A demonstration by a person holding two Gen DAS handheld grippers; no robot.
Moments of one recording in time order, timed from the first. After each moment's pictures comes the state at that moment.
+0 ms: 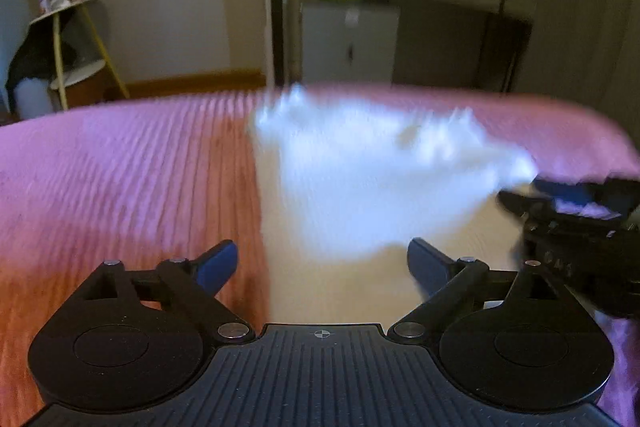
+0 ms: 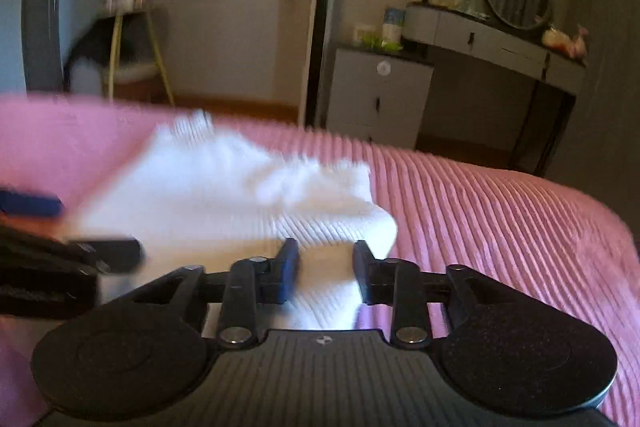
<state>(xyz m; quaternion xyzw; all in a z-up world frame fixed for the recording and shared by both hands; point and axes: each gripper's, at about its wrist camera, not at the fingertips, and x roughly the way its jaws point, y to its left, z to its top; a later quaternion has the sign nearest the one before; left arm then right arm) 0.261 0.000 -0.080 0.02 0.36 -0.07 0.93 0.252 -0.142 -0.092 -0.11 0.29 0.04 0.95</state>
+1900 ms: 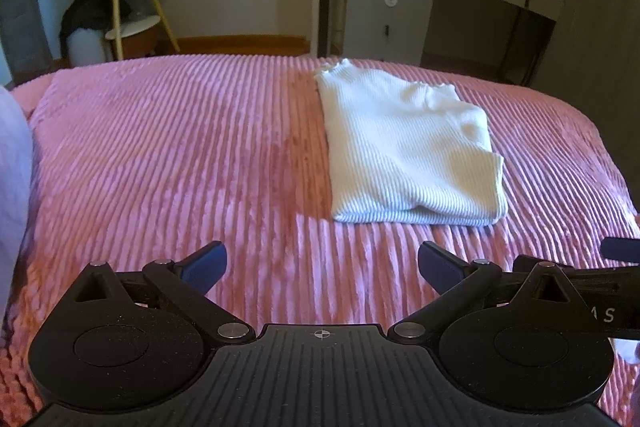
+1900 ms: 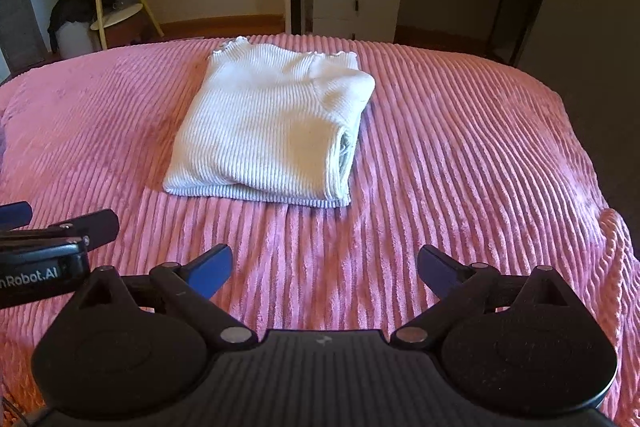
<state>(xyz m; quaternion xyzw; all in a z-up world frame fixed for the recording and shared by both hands) 0.083 0.041 0.010 -0.02 0.39 -0.02 0.92 0.079 -0.122 0.007 -0.01 0.44 -0.01 0.90</state>
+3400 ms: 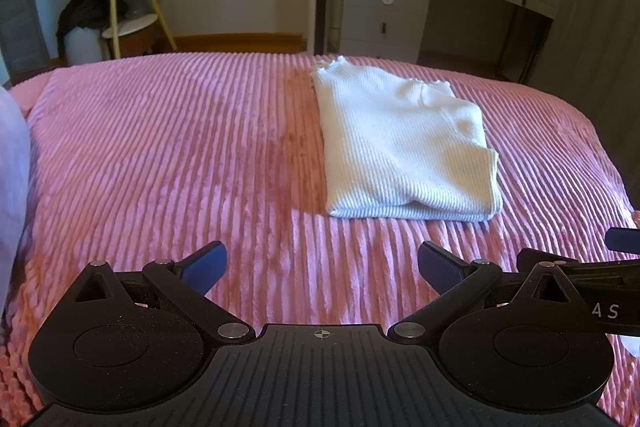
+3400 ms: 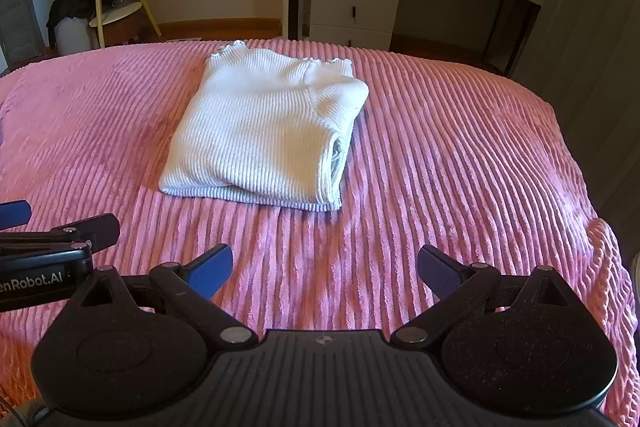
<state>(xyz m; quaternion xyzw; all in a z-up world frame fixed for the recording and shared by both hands) 0.080 0.040 0.010 -0.02 0.40 -0.02 0.92 0.076 -0.122 0.012 -0.03 0.43 -0.01 0.90</state>
